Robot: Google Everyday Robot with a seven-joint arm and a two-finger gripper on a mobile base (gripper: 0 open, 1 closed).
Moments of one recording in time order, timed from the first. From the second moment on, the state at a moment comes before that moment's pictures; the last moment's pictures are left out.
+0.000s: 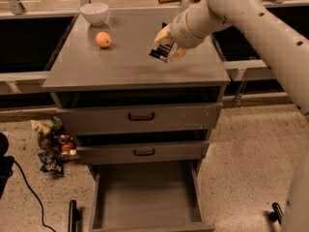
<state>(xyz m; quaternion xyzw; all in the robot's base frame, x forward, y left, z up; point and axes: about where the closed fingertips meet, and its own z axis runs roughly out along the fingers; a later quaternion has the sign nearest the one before) 0.726 -0.044 0.897 -0.92 0.09 -0.22 0.32</state>
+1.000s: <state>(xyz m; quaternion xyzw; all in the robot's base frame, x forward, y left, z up) 0.769 -0.057 0.897 -0.91 0.11 -0.22 0.34</state>
